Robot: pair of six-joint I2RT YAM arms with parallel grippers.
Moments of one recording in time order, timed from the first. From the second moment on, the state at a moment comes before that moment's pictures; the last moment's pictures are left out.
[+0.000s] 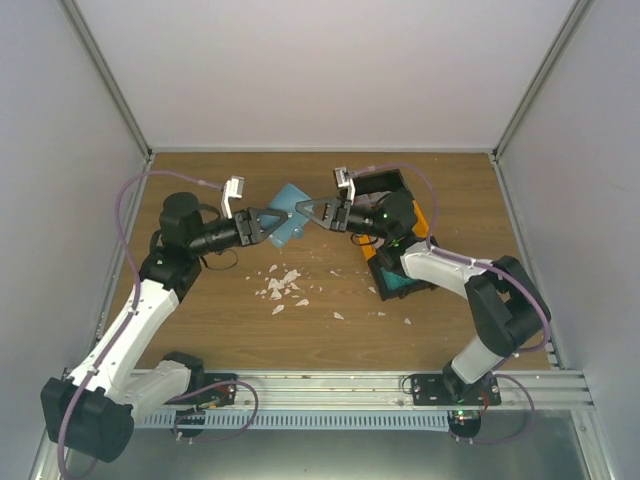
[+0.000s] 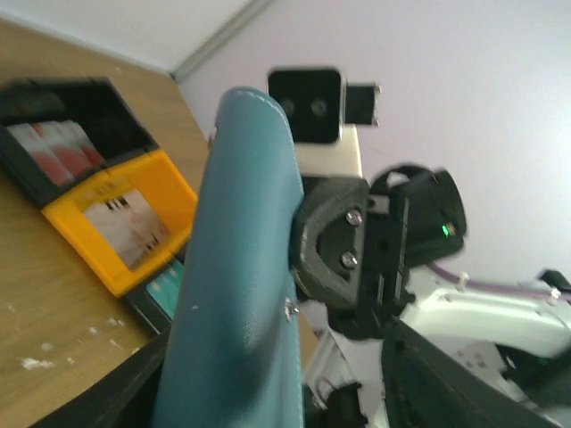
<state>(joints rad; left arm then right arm) -0.26 0.99 0.83 0.01 0.79 -0.83 0.61 1.62 0.91 1.01 -0.77 1.21</state>
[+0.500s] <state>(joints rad) -0.26 1.11 0.90 -0.30 1.08 -0.54 0.57 1.53 0.97 0.55 -1.05 0.76</state>
